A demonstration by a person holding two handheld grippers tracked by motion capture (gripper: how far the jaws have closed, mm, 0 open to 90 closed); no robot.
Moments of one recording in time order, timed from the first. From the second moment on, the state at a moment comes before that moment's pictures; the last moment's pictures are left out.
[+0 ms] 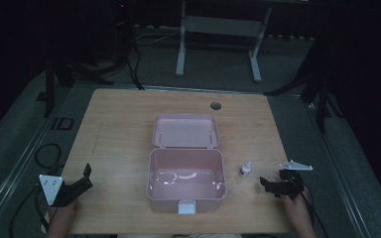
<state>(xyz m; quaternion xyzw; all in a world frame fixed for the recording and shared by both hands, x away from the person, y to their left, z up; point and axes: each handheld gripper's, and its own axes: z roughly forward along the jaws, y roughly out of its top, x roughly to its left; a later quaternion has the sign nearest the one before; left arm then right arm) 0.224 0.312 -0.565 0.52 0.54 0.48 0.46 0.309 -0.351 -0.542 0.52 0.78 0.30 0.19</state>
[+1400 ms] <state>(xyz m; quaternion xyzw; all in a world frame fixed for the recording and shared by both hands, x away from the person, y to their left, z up) 0.224 0.312 -0.565 0.52 0.54 0.47 0.46 0.324 -0.322 -0.484 0.42 0.91 0.01 -0.01</state>
